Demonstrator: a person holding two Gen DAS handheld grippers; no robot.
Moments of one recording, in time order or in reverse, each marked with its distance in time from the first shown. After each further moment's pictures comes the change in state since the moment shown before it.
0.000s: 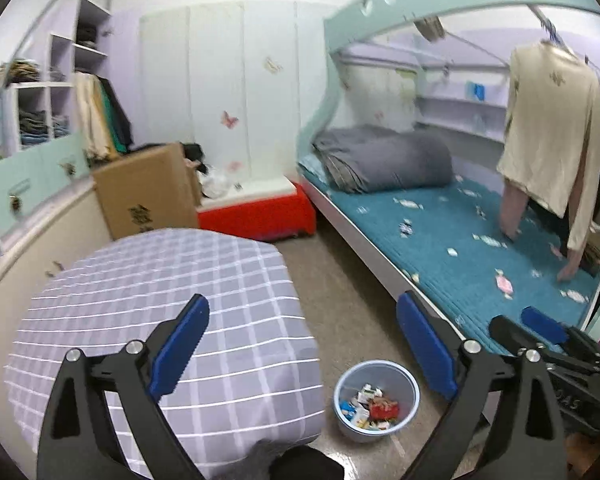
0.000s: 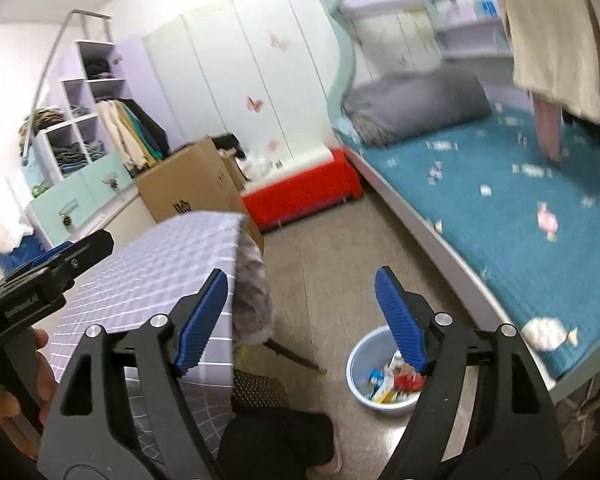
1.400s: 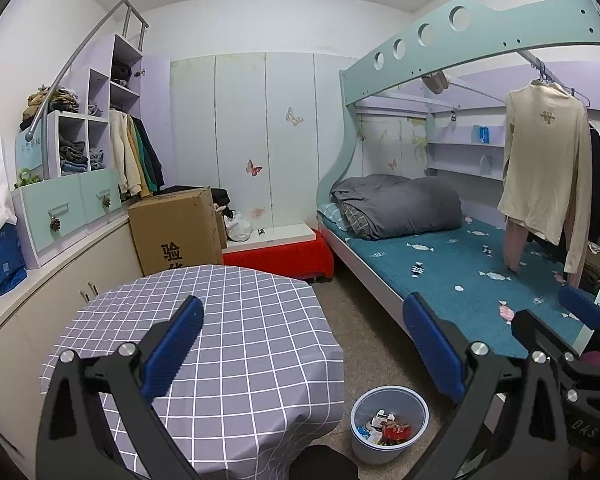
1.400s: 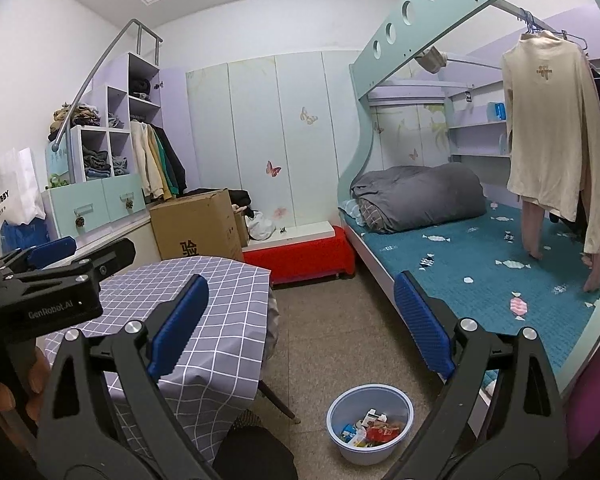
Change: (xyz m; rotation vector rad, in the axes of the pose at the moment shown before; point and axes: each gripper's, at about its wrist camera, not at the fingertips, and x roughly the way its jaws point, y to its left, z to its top) left arm -0.097 0.017 -0.016 -0.006 -0.164 0.060; right arm -0.095 0.061 -0.016 -0.191 -0.254 -0.035
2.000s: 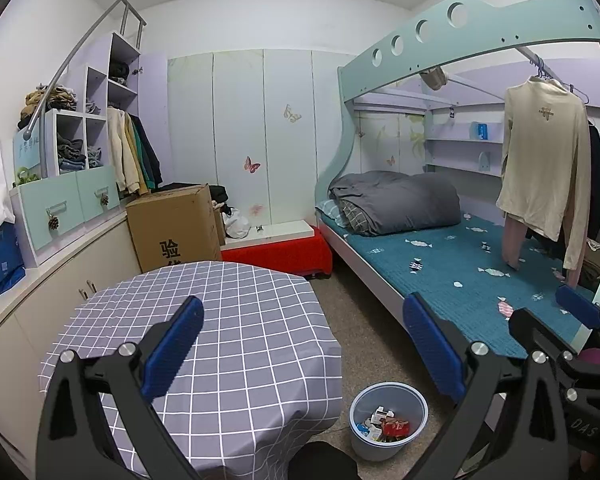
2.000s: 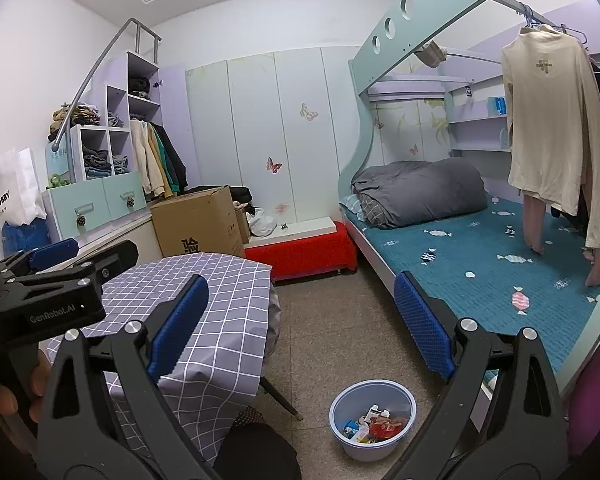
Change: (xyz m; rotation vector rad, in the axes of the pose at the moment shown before) left arm 0.000 -0.005 -0.003 0.002 0.009 -0.005; right arm -0.001 0.000 -0.007 0.007 0.011 0.003
